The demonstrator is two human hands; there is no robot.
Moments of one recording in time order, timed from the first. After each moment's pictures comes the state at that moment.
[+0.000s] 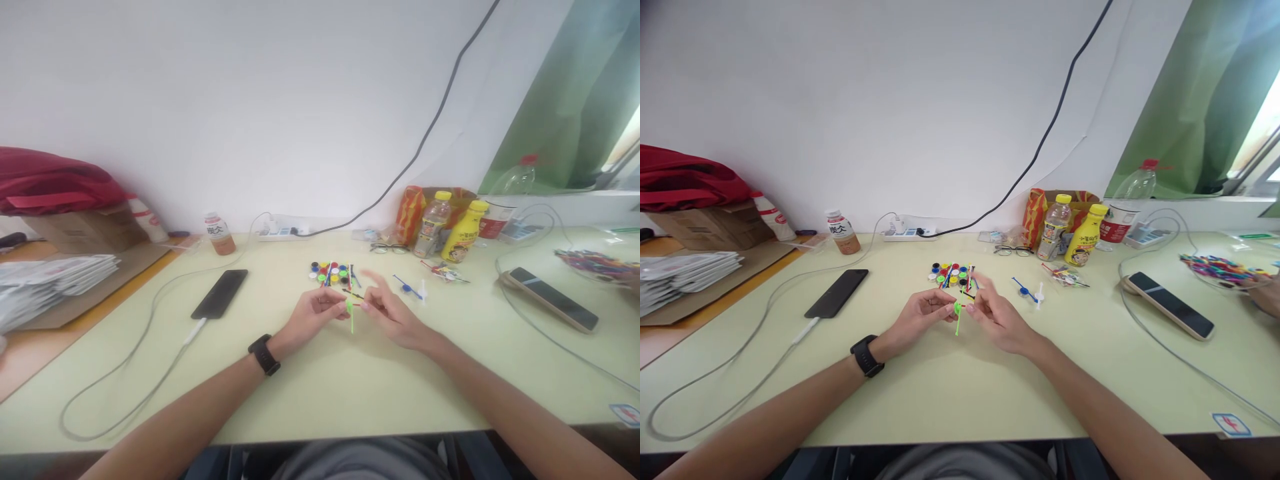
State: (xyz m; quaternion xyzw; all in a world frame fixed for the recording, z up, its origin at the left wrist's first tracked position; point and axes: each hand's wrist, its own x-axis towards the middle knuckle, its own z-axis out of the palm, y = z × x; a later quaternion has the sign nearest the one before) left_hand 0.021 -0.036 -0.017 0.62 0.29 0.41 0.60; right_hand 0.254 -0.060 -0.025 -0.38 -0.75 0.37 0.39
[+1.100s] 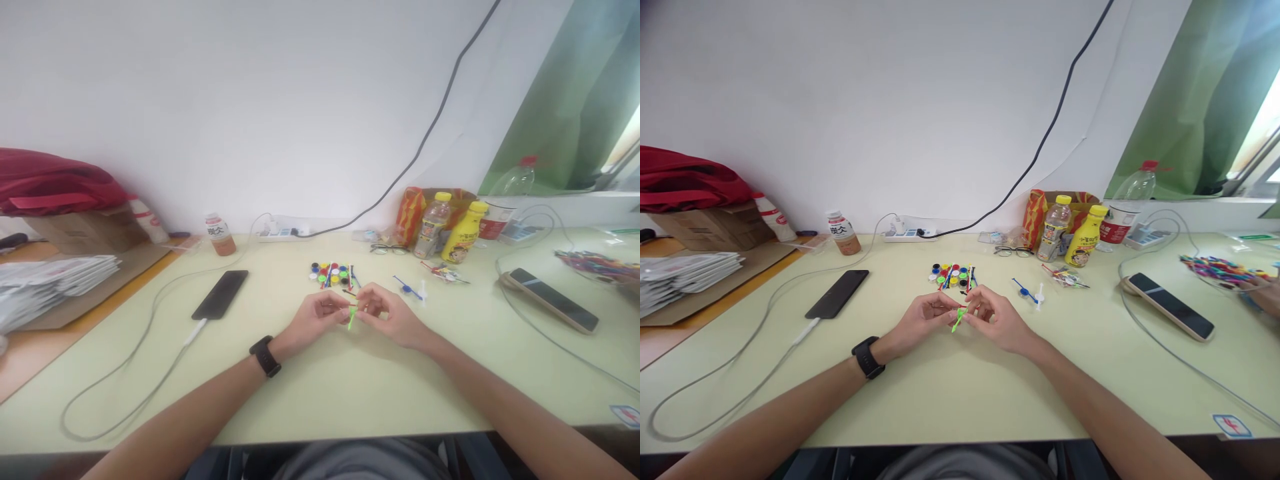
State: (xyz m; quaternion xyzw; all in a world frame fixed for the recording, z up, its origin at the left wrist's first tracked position) left_hand 0.020 -0.040 -0.015 0.66 0.29 0.37 0.59; right_hand 0.248 -0.059 -0.020 -0.39 -0.73 0.39 0.40
